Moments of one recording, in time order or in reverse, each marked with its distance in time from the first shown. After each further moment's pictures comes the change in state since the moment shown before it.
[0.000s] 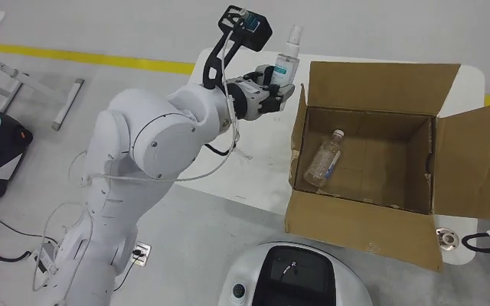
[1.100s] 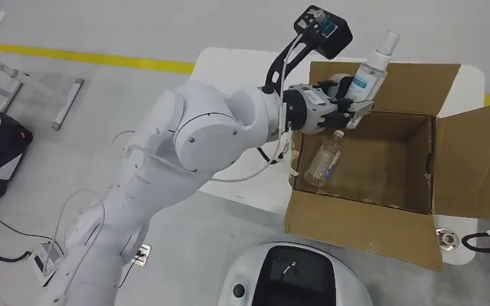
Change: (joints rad) left arm -0.131 -0.068 0.258 0.131 -0.288 -0.103 0.261; right arm 0.000 0.000 0.000 0.000 0.000 0.000 0.000
